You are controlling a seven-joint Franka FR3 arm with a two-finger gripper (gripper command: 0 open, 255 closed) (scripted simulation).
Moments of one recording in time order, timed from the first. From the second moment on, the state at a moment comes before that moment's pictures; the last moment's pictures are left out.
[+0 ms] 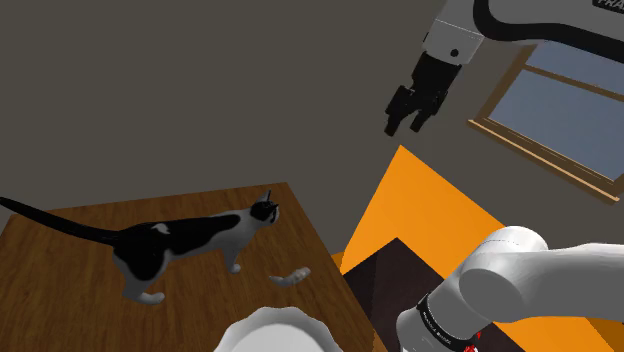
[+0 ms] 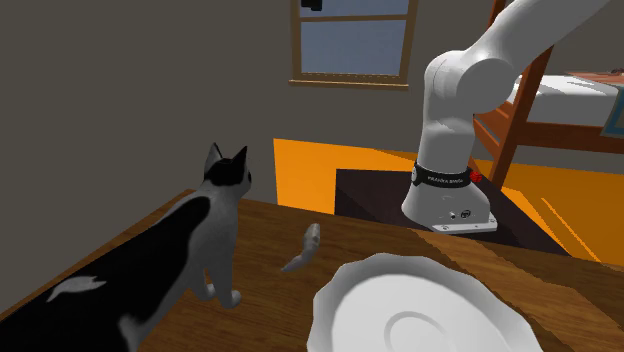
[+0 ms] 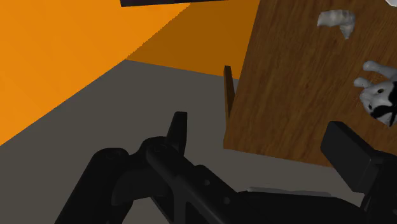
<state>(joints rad) -0.02 -0.79 0.07 -2.29 0.01 1.56 0.13</state>
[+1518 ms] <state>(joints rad) 0.18 -0.57 0.13 -2.78 0.34 2.17 0.05</state>
